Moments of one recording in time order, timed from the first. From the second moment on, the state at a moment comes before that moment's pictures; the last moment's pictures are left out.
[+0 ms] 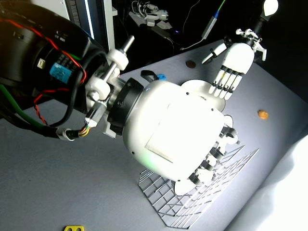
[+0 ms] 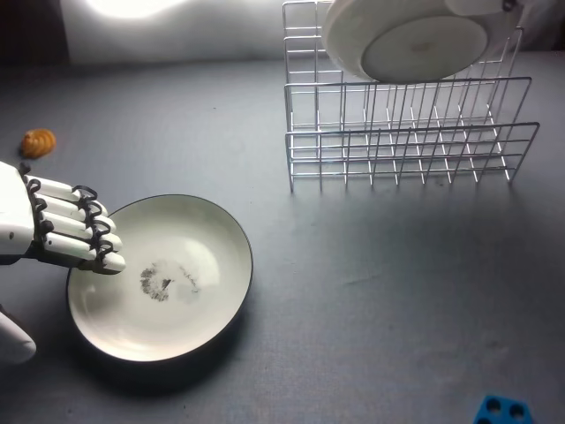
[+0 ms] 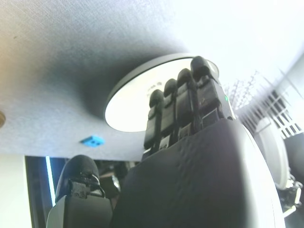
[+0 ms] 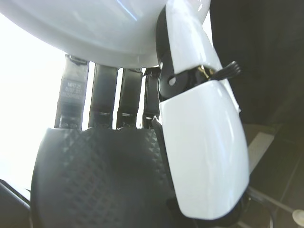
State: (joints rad) left arm 0.62 -0.86 1.45 1.57 -0.84 -0.24; right arm -0.02 -0.96 1.16 0.81 0.08 -1.07
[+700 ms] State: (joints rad) left arm 0.63 -0.87 1.46 1.57 -0.84 -0.25; right arm -0.02 -1.00 1.25 0.90 0.11 -1.10
